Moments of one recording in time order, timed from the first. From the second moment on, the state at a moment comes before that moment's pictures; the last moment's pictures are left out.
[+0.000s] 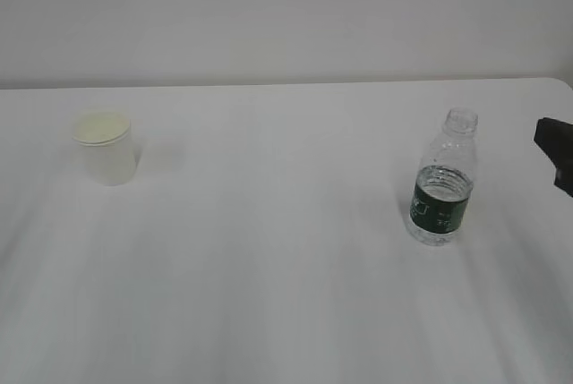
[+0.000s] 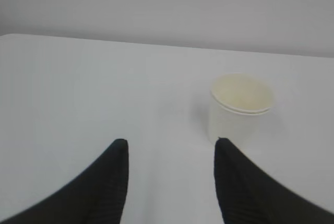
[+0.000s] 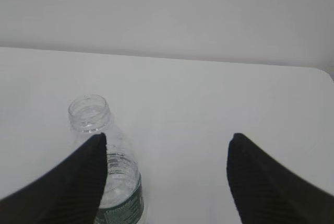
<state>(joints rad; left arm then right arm) -0.01 1.11 -0.26 -0.08 -0.48 -0.06 0.09 1.09 -0.34 -0.08 -0.35 -0.01</state>
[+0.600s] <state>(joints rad) -0.14 1.29 -0.14 -0.03 -0.75 -0.07 0.09 1.11 -0.12 -0.16 -0.64 0.09</state>
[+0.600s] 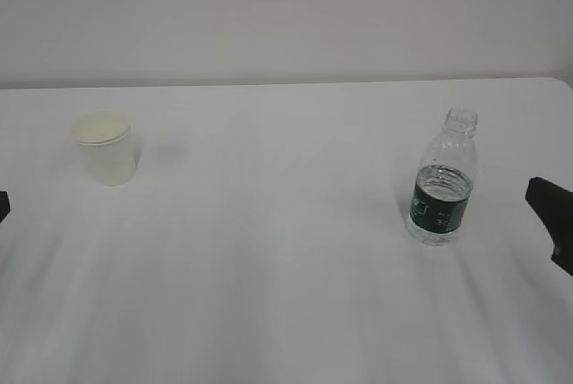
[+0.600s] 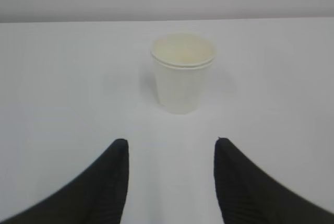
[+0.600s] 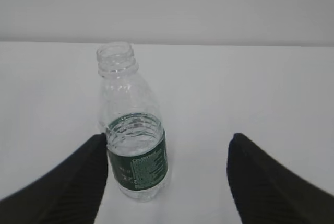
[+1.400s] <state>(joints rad) -0.14 1.67 -0.01 0.14 -1.14 -0.08 0.09 1.59 -0.06 -0.26 -1.13 0.00</state>
